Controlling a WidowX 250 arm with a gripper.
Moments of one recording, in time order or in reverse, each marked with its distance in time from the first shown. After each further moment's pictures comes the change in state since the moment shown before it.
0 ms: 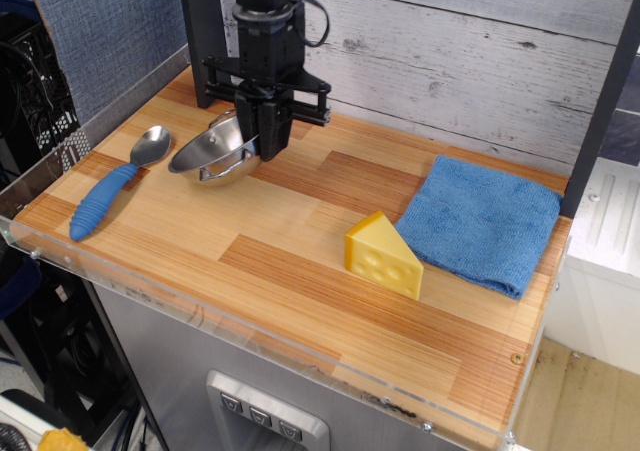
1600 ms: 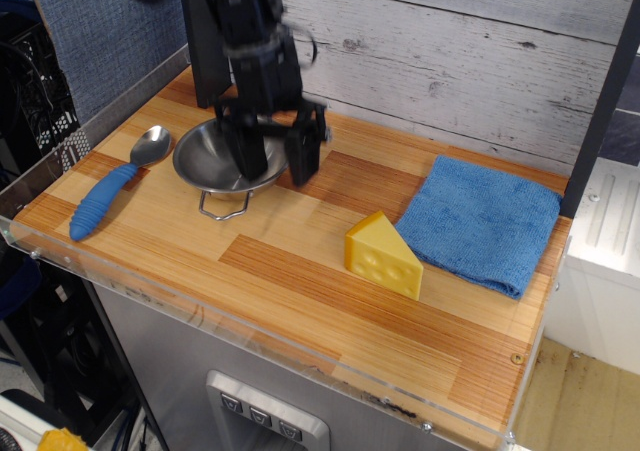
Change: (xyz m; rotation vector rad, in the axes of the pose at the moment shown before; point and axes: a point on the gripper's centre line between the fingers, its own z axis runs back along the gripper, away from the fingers) arm 0.002 -0.014 -0.008 -0.204 -0.056 -0.025
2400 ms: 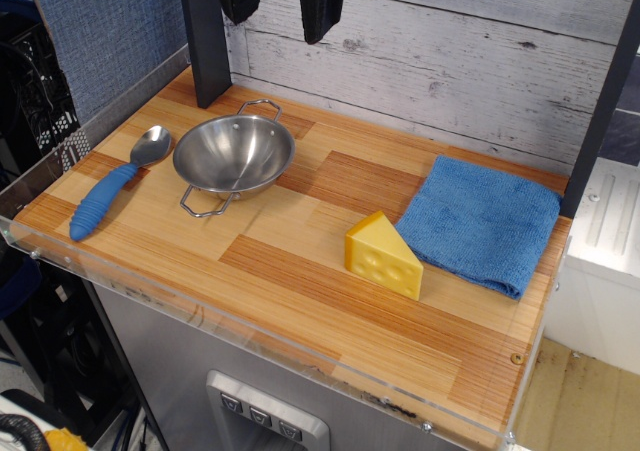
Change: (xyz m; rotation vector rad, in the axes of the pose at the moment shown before) arm -0.029 -0.057 0.130 0.209 -0.204 -0.091
